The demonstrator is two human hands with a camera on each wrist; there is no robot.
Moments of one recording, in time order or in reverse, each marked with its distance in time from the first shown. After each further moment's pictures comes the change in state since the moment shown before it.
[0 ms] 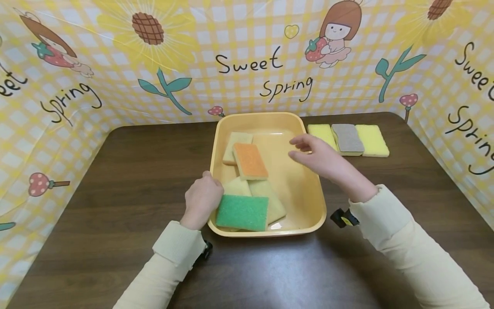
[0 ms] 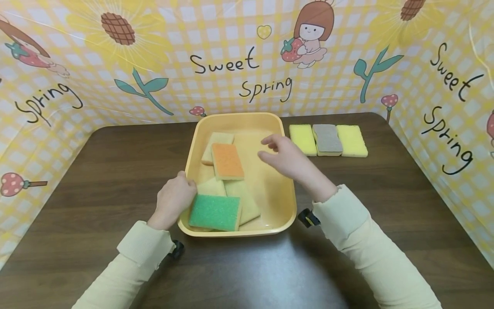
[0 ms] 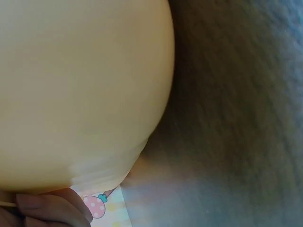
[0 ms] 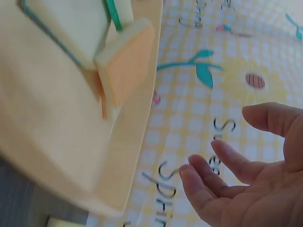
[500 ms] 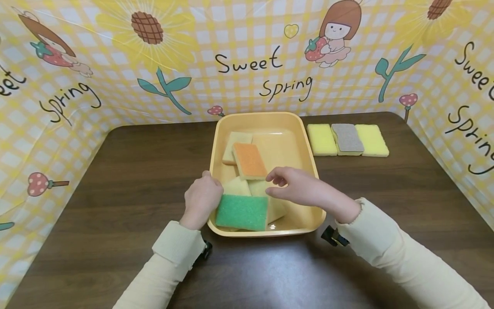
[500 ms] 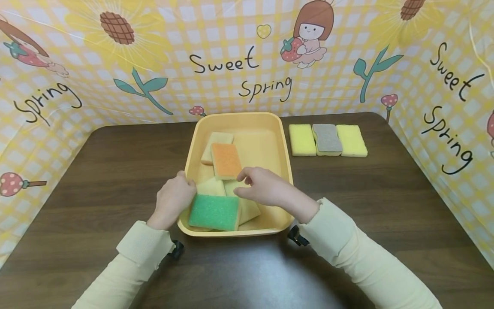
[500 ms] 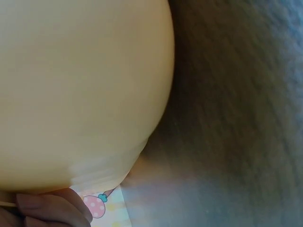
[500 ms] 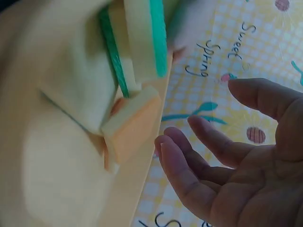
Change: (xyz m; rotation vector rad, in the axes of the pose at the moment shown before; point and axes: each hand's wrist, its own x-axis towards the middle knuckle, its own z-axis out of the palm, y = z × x) left_hand 0.000 0.000 -0.001 -0.007 -0.006 -0.005; right_hand -0.018 -0.011 0.047 -0.160 -0.225 -0.132
